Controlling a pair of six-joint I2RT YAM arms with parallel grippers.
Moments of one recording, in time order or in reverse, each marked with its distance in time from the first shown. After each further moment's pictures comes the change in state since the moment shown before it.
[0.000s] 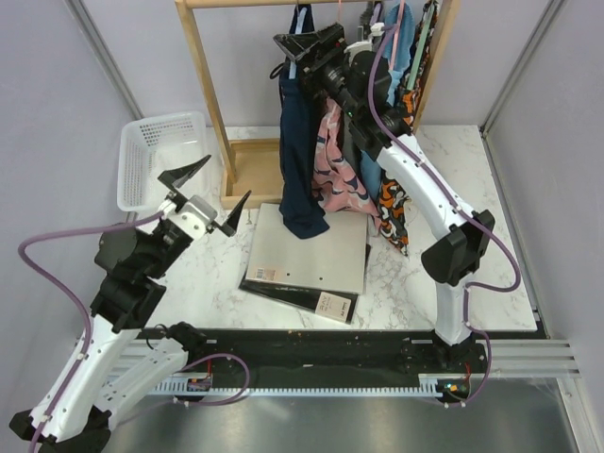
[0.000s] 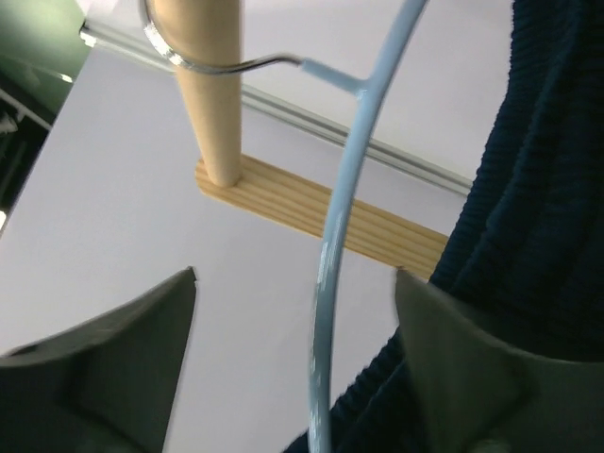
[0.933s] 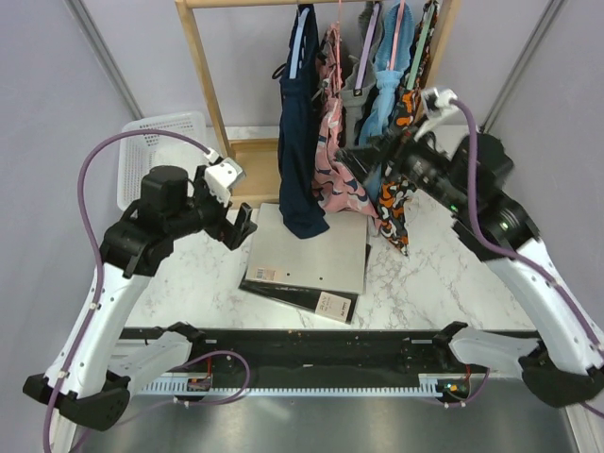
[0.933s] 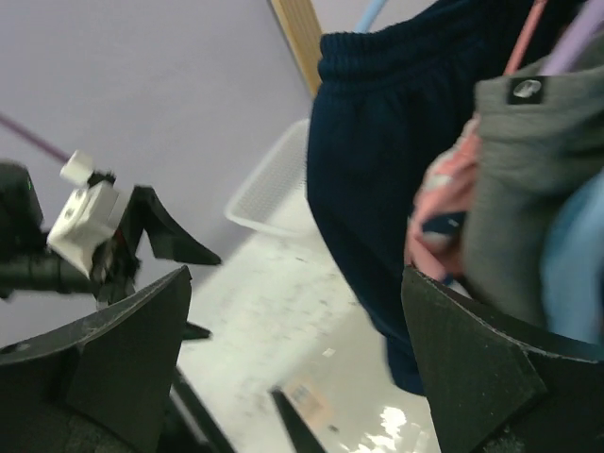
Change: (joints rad) left arm 0.131 0.328 0.335 -0.817 0.095 -0.288; right arm 0.043 -0.880 -0.724 -0.322 -0.118 -0.800
